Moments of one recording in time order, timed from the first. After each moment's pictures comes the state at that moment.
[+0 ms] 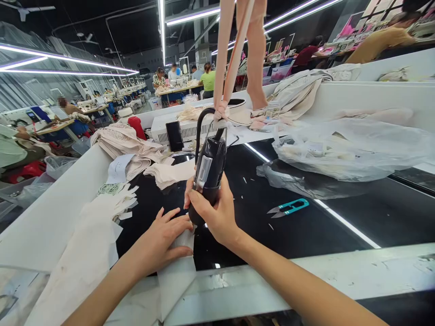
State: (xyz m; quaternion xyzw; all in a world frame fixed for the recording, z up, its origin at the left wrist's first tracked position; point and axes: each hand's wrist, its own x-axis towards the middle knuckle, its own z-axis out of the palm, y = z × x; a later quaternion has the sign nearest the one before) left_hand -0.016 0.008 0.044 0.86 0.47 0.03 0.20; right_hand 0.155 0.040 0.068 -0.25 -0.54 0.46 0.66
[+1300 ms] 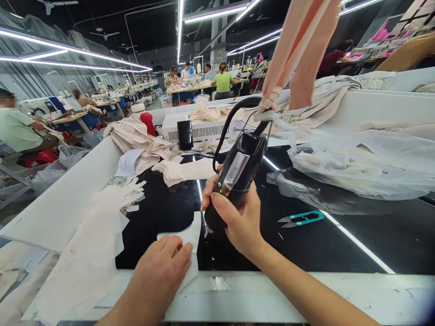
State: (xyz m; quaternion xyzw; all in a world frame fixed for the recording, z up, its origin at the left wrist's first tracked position) left_hand -0.004 -0.056 0.011 0.87 0.45 0.16 -0.11; right_hand 0.172 0.034 0.075 -0.20 -0.53 0.49 0.67
